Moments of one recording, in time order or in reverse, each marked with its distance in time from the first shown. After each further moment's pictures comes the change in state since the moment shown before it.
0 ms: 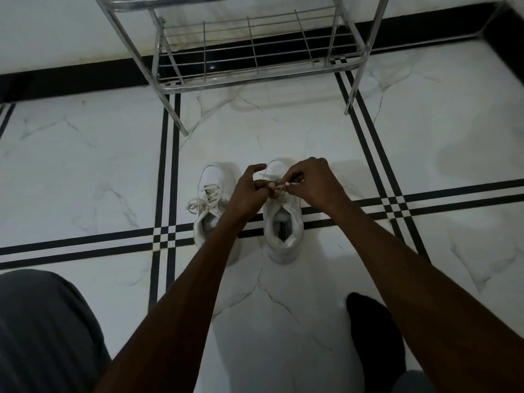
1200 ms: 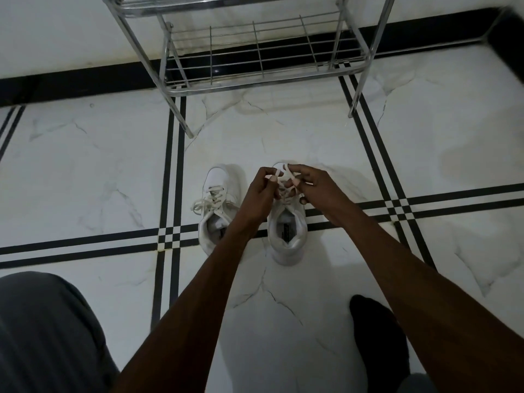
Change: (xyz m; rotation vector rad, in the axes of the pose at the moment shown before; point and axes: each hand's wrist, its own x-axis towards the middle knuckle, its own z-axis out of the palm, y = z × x) left_hand -0.013 0.008 0.015 -0.082 0.022 0.073; right_hand -0.012 0.002 0.009 0.550 -0.081 0.330
